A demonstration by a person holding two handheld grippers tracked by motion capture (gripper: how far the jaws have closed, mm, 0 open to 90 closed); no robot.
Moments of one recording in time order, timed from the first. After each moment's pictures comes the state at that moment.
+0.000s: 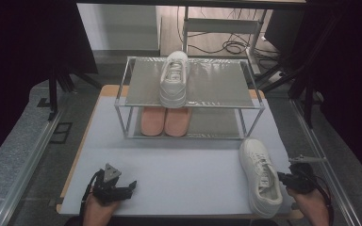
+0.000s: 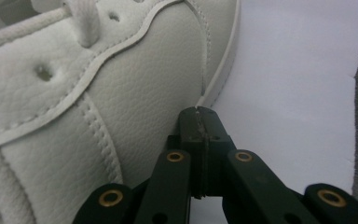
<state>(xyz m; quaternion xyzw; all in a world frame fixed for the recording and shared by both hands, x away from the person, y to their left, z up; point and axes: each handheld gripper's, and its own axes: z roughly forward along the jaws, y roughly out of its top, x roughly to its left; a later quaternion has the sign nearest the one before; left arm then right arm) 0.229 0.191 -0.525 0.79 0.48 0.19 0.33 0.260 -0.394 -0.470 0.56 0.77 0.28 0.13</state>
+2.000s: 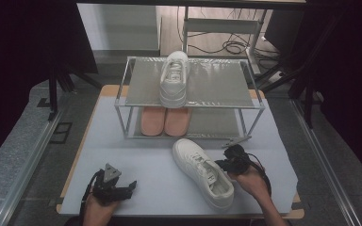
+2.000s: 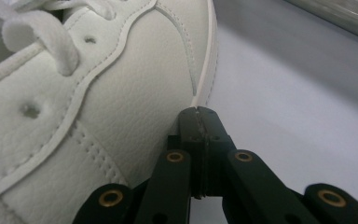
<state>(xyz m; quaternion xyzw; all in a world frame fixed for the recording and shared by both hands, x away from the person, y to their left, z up) 0.229 0.191 -0.525 0.79 0.48 0.19 0.33 0.322 -0.224 -0.474 0.40 0.86 0.31 0.04</state>
